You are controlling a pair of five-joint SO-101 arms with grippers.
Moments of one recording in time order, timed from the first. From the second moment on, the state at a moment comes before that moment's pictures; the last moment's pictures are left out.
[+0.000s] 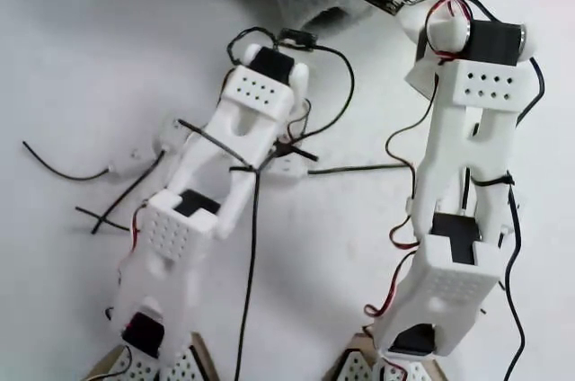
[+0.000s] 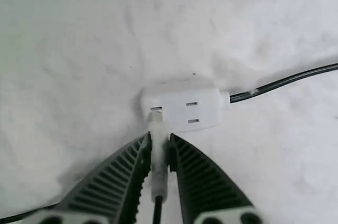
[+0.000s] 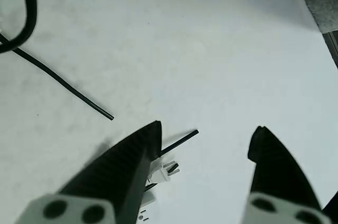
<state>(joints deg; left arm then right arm) 21.6 42.9 -46.4 101.8 15.2 4.8 17.9 -48.6 98.3 60.0</state>
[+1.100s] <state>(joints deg) 21.6 42.9 -46.4 100.6 25.5 4.8 17.9 -48.4 98.3 60.0</state>
